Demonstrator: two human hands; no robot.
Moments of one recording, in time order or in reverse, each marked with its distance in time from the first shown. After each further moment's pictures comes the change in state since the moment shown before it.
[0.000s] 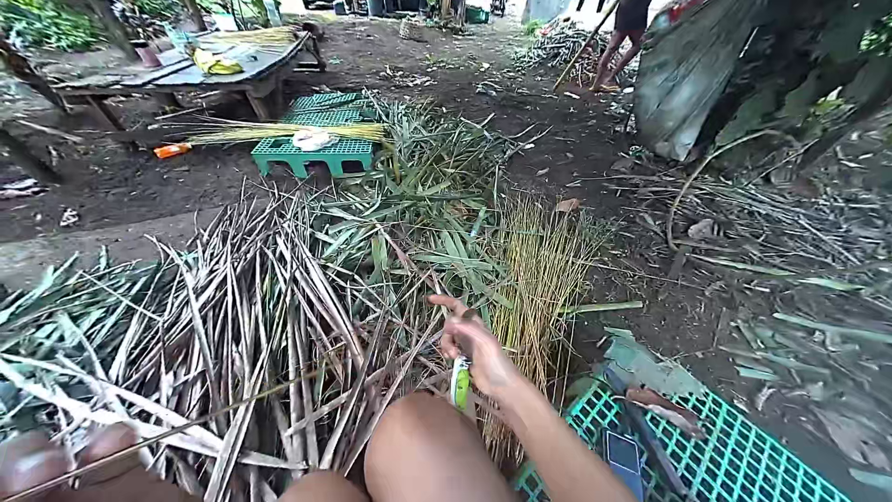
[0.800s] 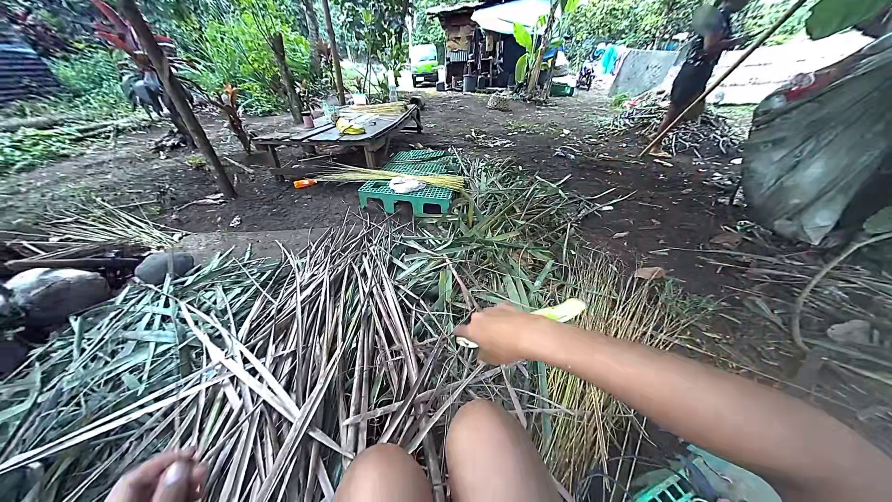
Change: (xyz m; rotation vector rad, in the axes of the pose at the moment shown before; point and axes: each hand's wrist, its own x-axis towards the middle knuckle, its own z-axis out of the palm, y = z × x) left_hand -0.031 0.099 -0.065 0.856 -0.005 -0.412; right_hand 0.066 -0.094 0.079 -1.924 -0.969 0.060
